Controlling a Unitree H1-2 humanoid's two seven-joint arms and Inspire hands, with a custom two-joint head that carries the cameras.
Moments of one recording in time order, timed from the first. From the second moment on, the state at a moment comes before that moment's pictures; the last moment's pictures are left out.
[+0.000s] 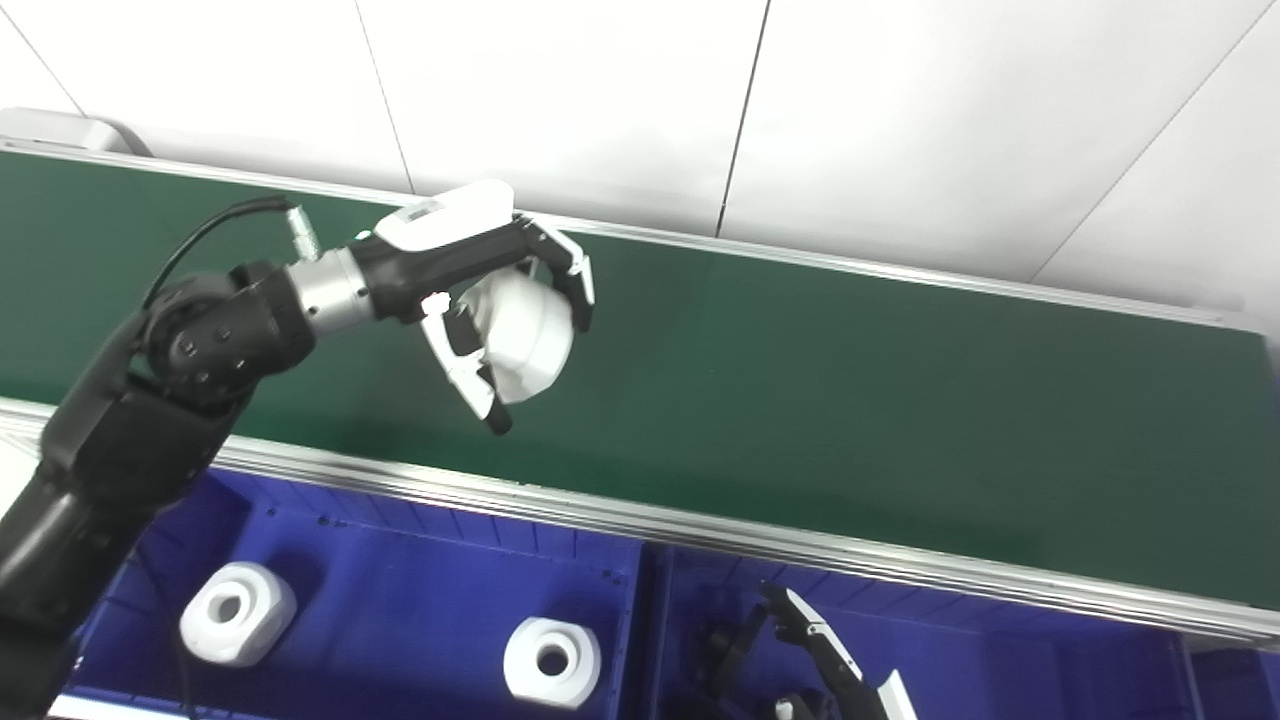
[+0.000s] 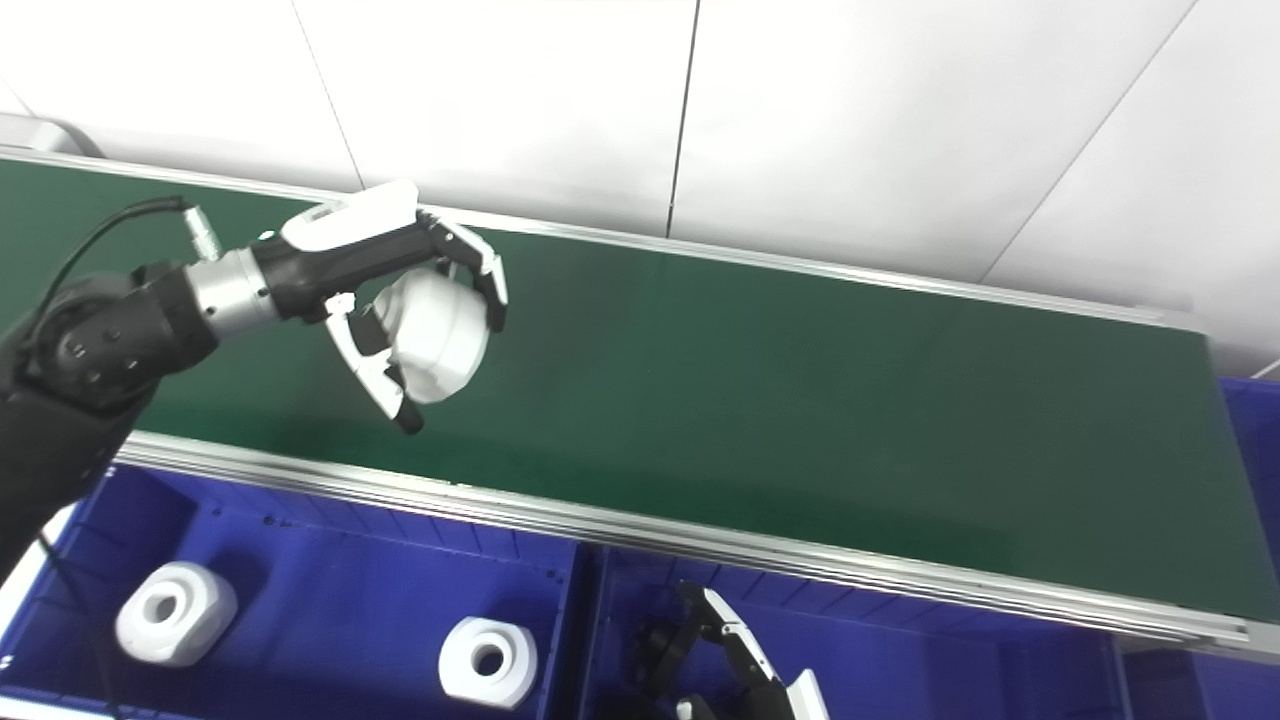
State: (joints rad) left arm -0.23 0.61 -0.15 -0.24 0.19 -0.20 -0.59; right arm 0.49 -0.32 0.52 -0.10 -0.32 -0.41 -0.22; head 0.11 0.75
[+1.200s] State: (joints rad) left arm 0.05 0.57 -0.04 -0.26 0.01 -0.18 -0.54; right arm 0.49 -0.20 0.34 -0.29 -0.30 -0.36 0.03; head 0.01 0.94
